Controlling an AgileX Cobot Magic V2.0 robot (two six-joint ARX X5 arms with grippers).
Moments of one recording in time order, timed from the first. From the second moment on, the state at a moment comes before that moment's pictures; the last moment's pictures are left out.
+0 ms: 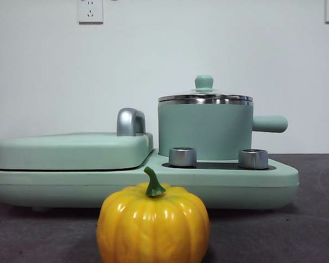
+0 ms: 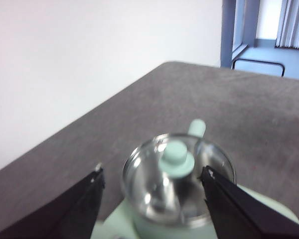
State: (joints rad) left arm -0.50 1.17 0.99 0.02 0.39 0.23; right arm 0.12 0.60 0.81 -0.58 -0.34 -0.46
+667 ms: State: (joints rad) left arm -0.64 1.59 1.07 0.40 0.32 0.13; right arm 0.12 0.60 0.81 -0.58 -0.34 -0.46
